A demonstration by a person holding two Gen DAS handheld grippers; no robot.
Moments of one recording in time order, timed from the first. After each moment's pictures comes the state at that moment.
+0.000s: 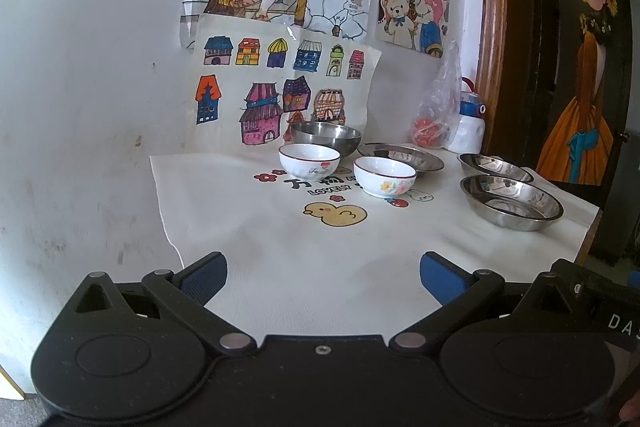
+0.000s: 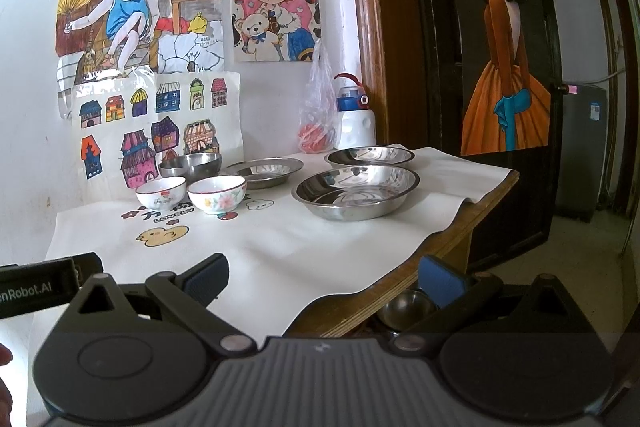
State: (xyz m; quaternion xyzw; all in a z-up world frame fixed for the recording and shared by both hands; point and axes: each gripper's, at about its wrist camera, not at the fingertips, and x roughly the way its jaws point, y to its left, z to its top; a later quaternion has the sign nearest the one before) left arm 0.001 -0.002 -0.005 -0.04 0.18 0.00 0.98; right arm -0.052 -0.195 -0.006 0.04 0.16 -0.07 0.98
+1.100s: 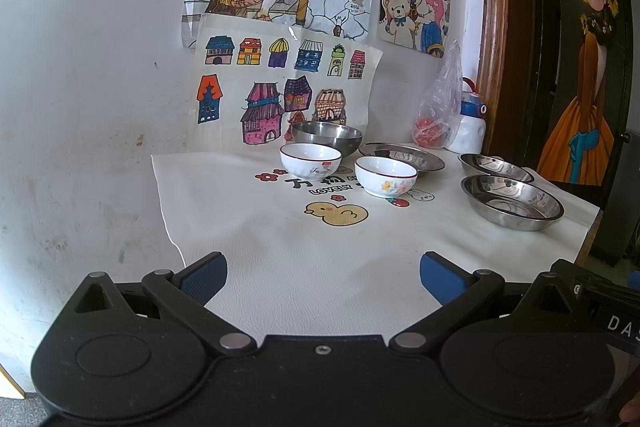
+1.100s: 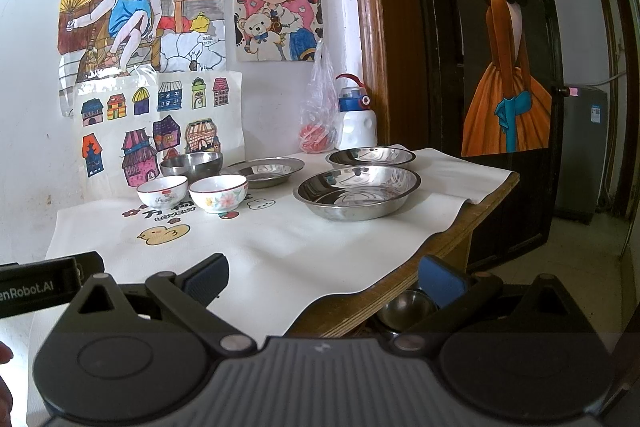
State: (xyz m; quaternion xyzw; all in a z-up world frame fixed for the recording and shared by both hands) left arm 0.002 -0.001 -0.004 -0.04 0.18 0.00 0.98; right arm -0.052 -0.194 -0.005 0.04 0.16 -0.07 0.98
